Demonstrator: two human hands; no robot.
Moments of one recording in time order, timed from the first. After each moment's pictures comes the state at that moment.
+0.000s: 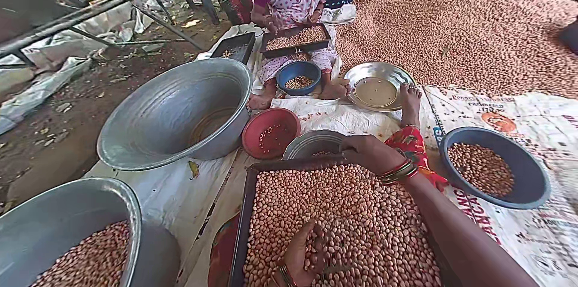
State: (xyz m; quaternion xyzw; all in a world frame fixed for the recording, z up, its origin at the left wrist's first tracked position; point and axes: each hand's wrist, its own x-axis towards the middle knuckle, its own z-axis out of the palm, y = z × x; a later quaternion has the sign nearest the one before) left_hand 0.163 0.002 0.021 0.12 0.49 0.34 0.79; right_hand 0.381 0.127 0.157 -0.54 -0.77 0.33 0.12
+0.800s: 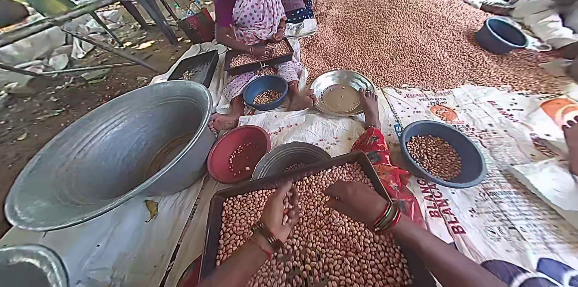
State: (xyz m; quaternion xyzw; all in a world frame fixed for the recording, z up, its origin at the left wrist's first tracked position) left_hand 0.216 0.087 0.089 0.26 0.55 0.36 0.71; right_hand 0.412 0.061 0.109 -0.55 -0.75 0.35 0.05
